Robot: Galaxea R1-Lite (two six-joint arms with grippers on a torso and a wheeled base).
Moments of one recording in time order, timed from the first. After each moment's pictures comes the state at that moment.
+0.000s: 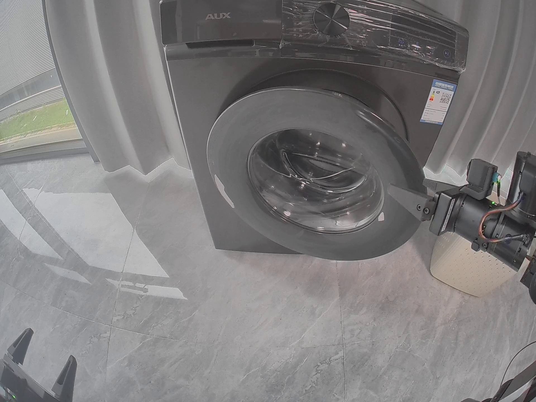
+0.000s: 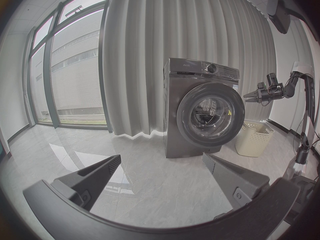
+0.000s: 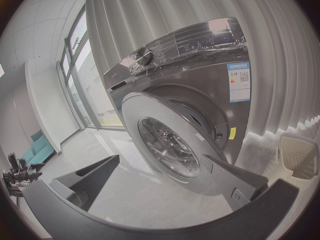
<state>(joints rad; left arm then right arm) -0.14 0.10 -0.02 -0.05 0.05 0.02 0.42 1.46 -0.60 -0.79 0.07 0.15</state>
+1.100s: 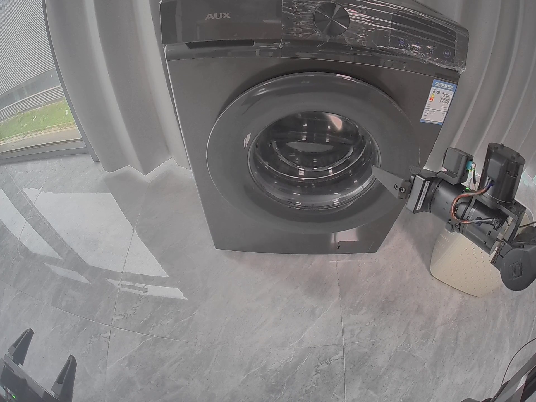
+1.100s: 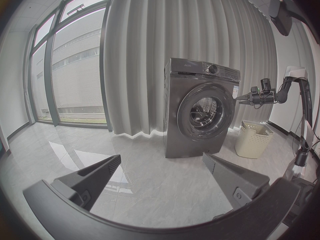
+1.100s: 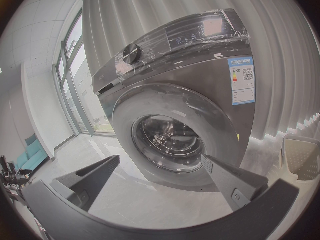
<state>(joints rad) -0.14 0.10 -0.02 -0.05 0.05 0.00 0.38 1.65 -0.70 -0.95 0.05 0.16</state>
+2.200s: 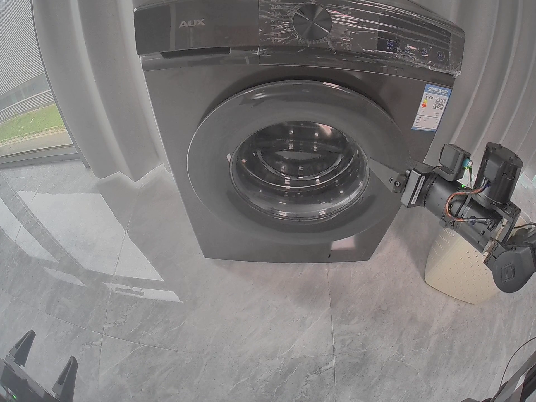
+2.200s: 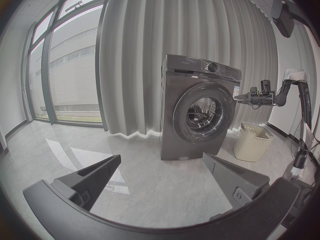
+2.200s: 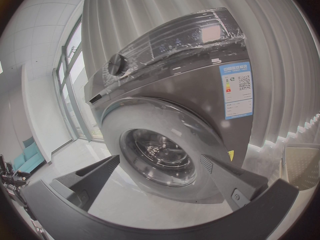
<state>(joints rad) -0.14 0.10 -0.02 -0.04 0.05 -0.02 0.40 1.69 -0.70 -1.05 0.04 0.16</state>
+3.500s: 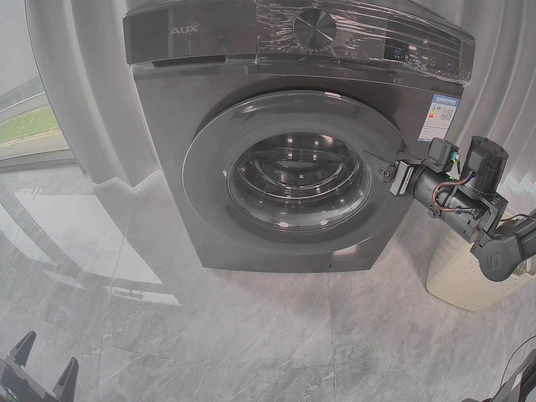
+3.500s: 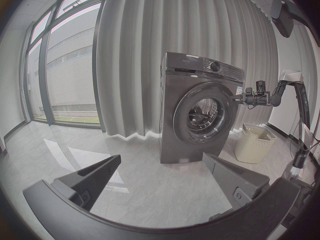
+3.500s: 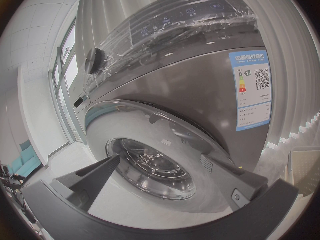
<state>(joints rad) -0.14 0.10 -0.02 -0.04 0.04 -0.02 0.38 1.78 -0.79 -1.06 0.01 0.17</state>
